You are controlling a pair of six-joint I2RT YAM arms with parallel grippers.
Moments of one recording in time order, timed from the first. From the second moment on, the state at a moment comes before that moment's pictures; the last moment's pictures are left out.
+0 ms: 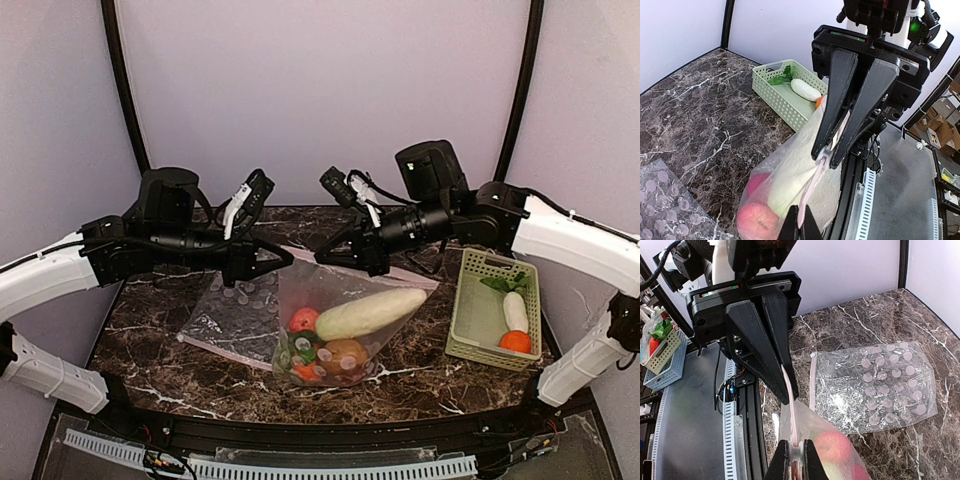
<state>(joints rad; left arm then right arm) -0.87 1.18 1.12 -0.33 0.39 -0.19 0.97 1.45 1.42 -0.47 -0.49 0.01</state>
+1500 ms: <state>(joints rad) -0.78 1.14 1.10 -0.38 0.36 -0.22 0.88 1.25 1.19 -0.44 -0.42 0.10</state>
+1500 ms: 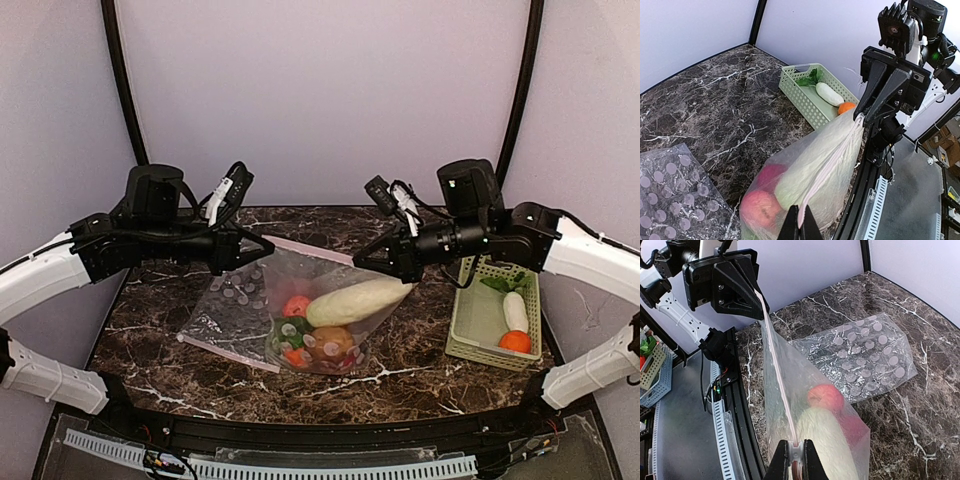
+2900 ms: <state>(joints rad) -0.69 1.13 1.07 -0.36 0.42 -0.26 0.72 1.05 1.04 -0.50 -0.39 0.17</state>
